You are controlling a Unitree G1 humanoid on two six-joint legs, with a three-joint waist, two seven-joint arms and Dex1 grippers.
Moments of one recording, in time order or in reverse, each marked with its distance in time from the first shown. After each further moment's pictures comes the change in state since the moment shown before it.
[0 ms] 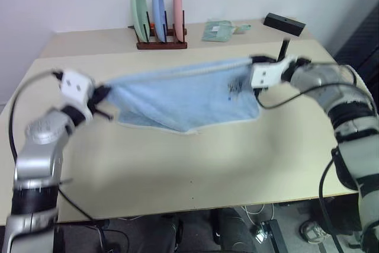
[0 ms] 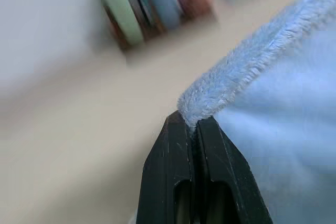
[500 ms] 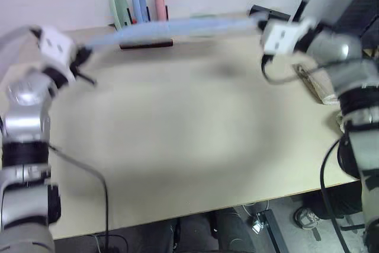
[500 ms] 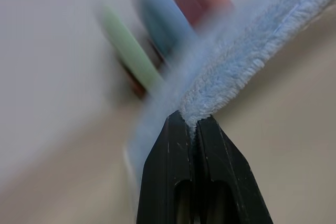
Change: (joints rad) left arm 0.170 0.127 -0.018 0.039 -0.029 -0.090 -0.186; right arm 0.303 -0.053 -0.146 -0.387 0.397 0.091 0.481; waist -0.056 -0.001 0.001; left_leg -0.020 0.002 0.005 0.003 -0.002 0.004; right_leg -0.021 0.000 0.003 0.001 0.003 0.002
